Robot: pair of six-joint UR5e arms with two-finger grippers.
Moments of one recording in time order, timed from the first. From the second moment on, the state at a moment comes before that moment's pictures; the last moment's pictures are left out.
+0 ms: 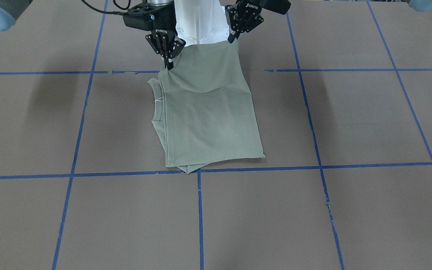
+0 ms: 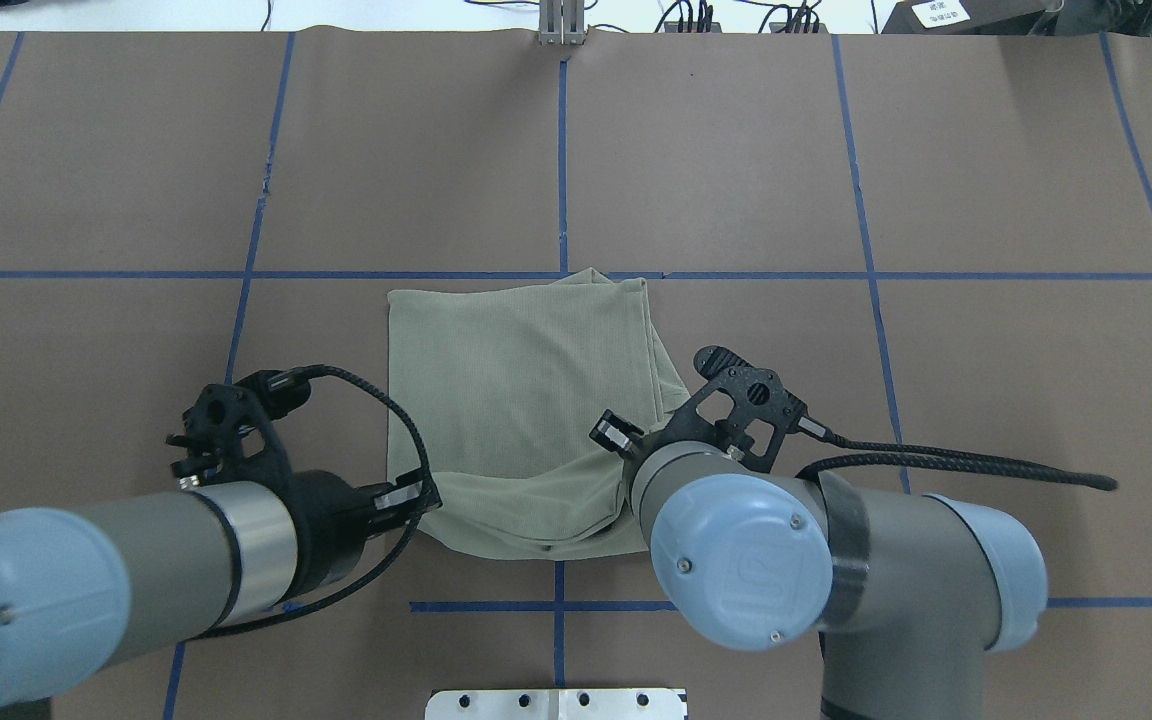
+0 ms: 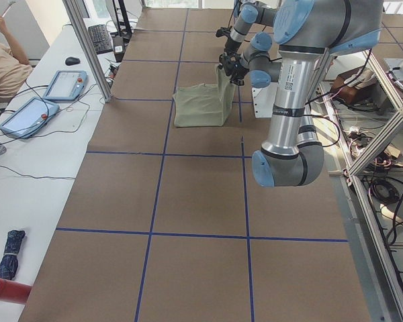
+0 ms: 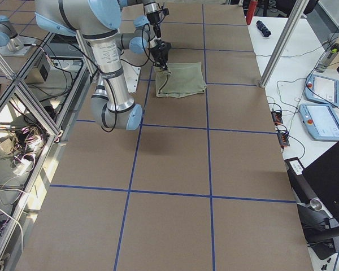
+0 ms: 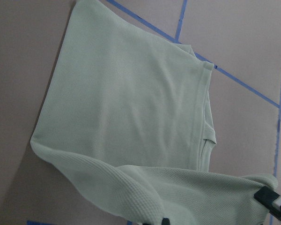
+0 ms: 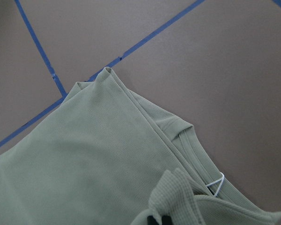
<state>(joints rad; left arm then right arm) -0.26 -1.91 -2.25 -1.76 -1.47 -1.73 0.25 -1.02 2.08 -1.78 1.34 1.99</state>
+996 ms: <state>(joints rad) -0.52 -2.06 -1.74 -1.96 -1.47 -1.49 0.39 -0.87 1.71 -1.63 1.38 1.90</state>
